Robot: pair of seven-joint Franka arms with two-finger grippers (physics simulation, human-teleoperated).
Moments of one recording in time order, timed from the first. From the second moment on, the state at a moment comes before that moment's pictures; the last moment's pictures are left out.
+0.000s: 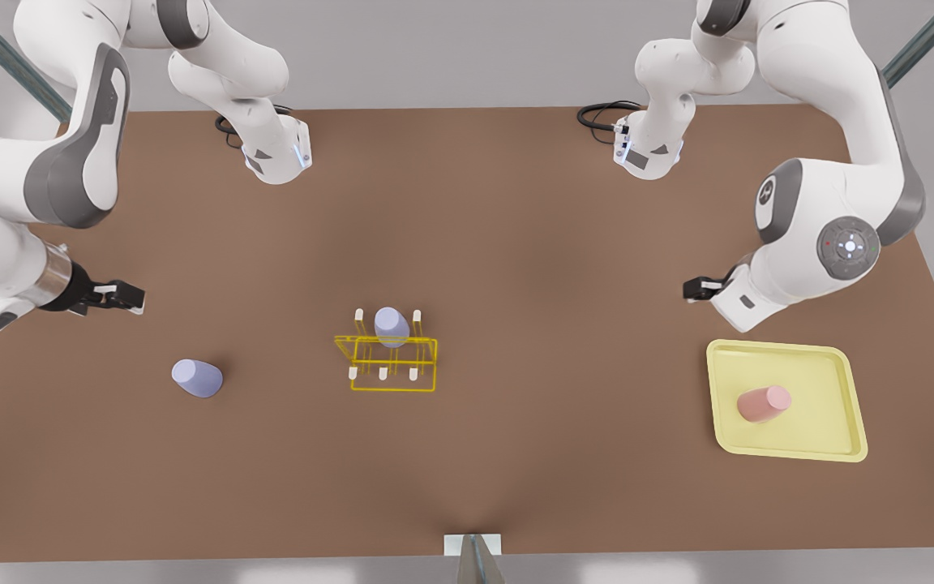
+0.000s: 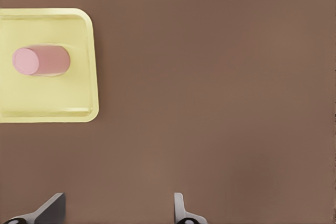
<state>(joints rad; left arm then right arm) -0.12 0.27 -0.03 -1.44 0.00 1.50 -0.06 0.01 0.26 -0.09 -1.31 0.00 1.49 -0.10</state>
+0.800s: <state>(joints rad) 0.12 0.78 0.09 -1.45 -0.01 2.10 0.22 -0.06 0.51 -0.08 -1.75 0.00 2.15 -0.17</state>
